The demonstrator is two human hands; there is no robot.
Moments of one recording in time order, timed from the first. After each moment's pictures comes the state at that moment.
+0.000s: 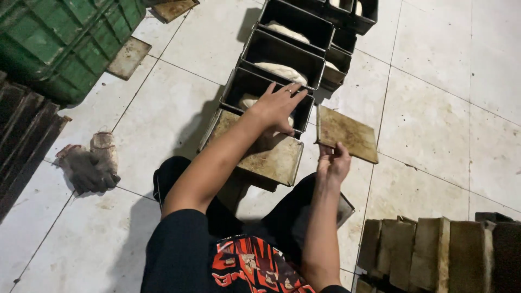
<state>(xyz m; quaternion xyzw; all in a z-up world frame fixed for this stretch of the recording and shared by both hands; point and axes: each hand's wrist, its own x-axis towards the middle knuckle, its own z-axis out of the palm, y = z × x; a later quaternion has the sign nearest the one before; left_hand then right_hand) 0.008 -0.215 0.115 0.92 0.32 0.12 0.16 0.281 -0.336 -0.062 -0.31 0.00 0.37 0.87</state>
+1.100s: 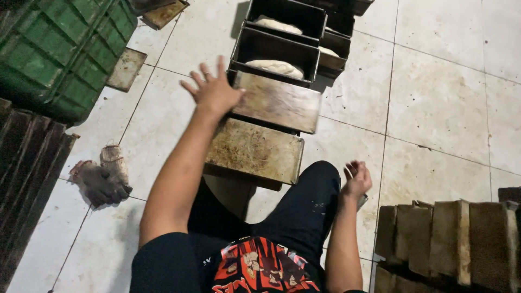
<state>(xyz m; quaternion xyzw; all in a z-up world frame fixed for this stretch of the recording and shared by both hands) -0.082 -0.186 0.128 0.73 0.64 0.10 0.21 0.305 -0.424 -0.101 -0.61 -0.10 0.22 0.75</state>
